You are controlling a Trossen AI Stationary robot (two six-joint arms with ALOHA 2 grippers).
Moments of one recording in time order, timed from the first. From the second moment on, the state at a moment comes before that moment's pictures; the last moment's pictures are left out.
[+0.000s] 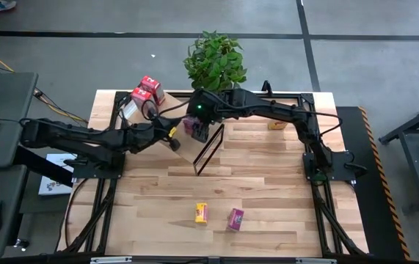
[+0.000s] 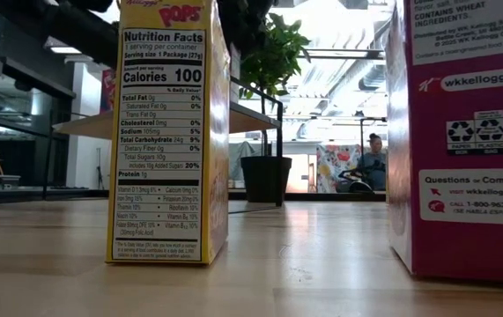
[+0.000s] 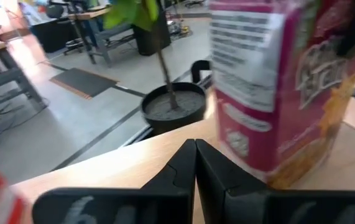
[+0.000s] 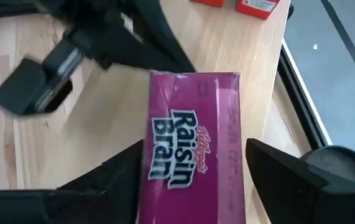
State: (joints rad) left arm 0.06 1.06 0.50 0.26 -0.66 0.00; right arm -0.15 2.12 2.33 -1.11 0.13 0.03
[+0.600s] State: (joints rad) left arm -0.07 0.76 0.50 0.07 -0.64 0.00; right arm -0.12 2.03 2.36 -1.30 0.16 -0.07
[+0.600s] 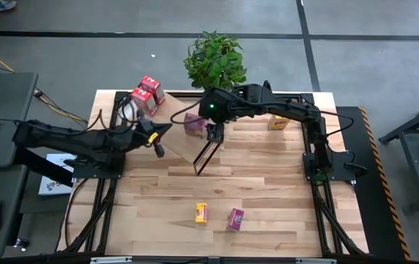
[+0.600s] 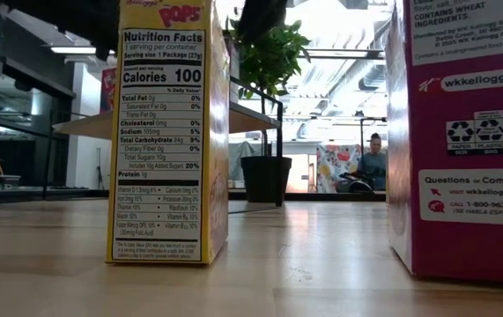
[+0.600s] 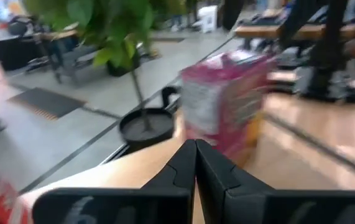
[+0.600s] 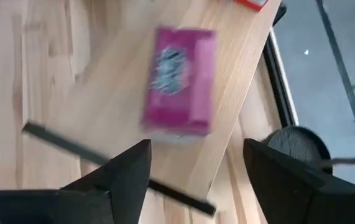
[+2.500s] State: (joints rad) left arm -0.44 0.48 0.45 0.26 -0.55 0.16; right arm -0.09 1.78 1.29 0.09 0.17 0.09
